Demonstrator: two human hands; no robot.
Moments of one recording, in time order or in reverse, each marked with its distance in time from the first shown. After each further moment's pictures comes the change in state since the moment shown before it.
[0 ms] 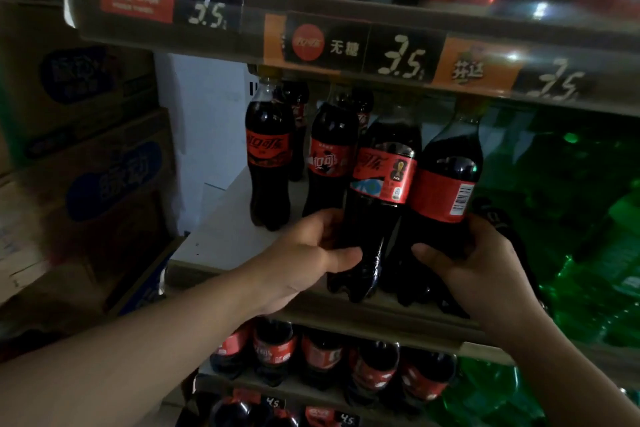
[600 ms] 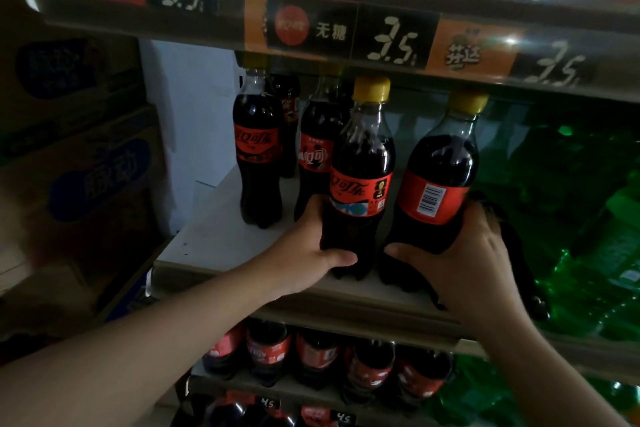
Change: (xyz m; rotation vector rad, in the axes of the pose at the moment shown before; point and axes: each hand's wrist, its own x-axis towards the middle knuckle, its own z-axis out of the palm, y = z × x) left_hand 0.024 -0.014 0.000 0.406 0.033 0.150; right_hand 0.001 -0.004 0.009 -0.226 0.119 -0.050
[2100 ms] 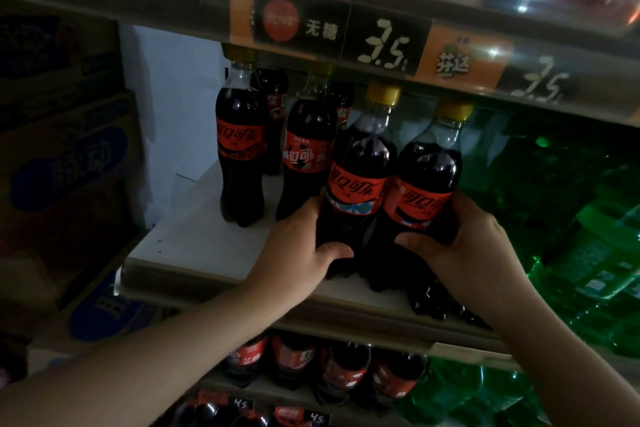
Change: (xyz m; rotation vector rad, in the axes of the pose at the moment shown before) left_hand 0.005 0.000 0.021 0.224 0.304 0.180; right_hand 0.018 -0.004 -0.028 -0.065 -0.120 -0.112
